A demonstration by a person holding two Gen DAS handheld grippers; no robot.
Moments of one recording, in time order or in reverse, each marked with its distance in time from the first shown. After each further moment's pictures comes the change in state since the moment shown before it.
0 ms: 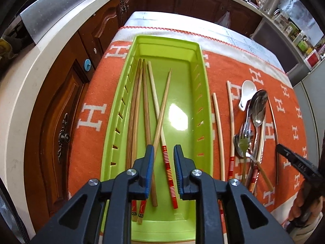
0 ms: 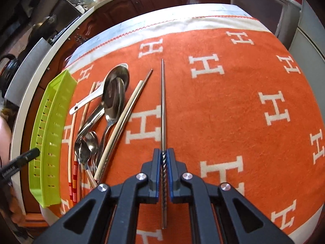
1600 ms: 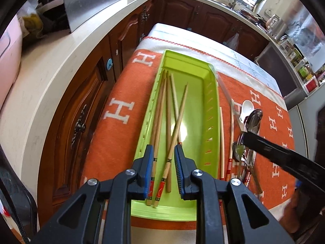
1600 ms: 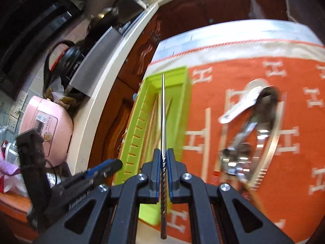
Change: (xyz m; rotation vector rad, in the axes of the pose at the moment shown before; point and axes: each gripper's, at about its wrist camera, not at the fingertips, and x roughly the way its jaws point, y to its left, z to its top) left arm -0.042 0.046 -0.019 -0.142 -0.075 -0.033; right arm -0.023 0.168 0.016 -0.095 0.042 0.392
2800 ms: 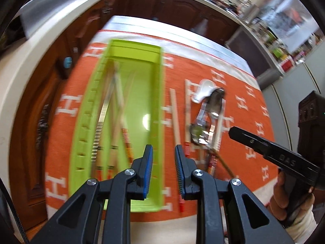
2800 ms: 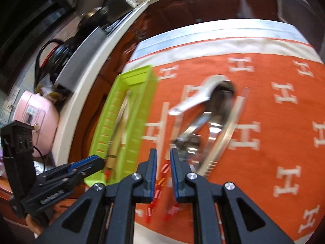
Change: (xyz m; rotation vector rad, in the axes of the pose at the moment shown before) left arm 0.005 -0.073 -0.017 0.140 0.072 -0.192; right arm -0.045 -0.068 -0.010 -0.019 -0.001 -0.094
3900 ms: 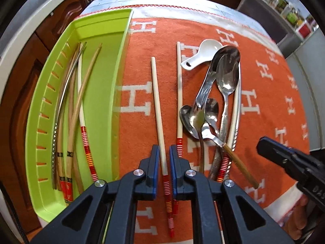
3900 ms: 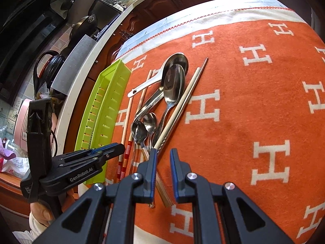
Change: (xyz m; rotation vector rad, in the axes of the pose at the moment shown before) left arm 0.103 -0.051 0.002 0.108 0.143 0.228; right arm 0.002 -0.079 -0.035 0.077 0.011 0.086
